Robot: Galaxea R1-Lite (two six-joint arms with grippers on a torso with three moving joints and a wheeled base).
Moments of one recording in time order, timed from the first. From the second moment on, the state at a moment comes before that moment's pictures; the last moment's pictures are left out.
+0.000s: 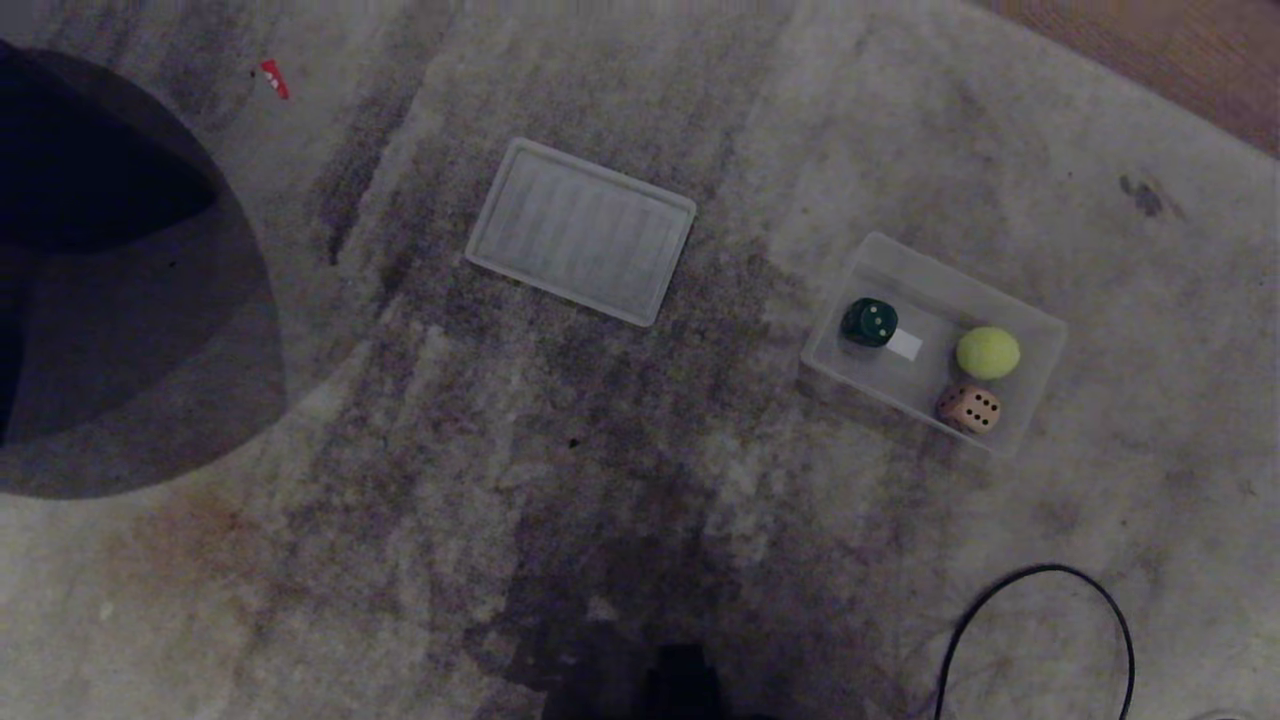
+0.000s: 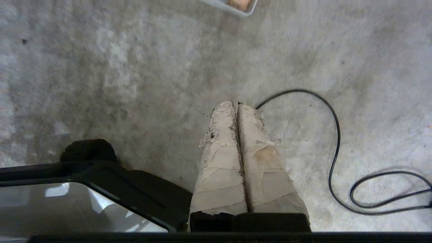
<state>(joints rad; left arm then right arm) 0.00 0.00 0.00 0.00 0.04 -0.04 0.01 0.00 -0.06 0.16 -0.03 0.08</state>
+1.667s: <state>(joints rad) 0.00 0.00 0.00 0.00 0.04 -0.04 0.01 0.00 -0.06 0.16 -0.02 0.07</state>
